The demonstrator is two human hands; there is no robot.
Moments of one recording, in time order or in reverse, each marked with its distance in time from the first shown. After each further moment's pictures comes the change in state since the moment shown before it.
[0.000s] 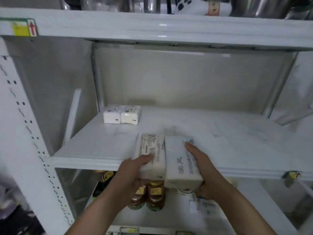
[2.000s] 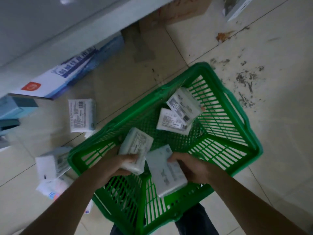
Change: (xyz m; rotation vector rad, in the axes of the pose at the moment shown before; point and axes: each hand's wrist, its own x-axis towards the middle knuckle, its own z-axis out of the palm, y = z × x) left_hand 0.128 -0.961 -0.265 0.693 -0.217 -1.265; right_hand 0.020 1.012 -0.372 0.439 0.096 1.234
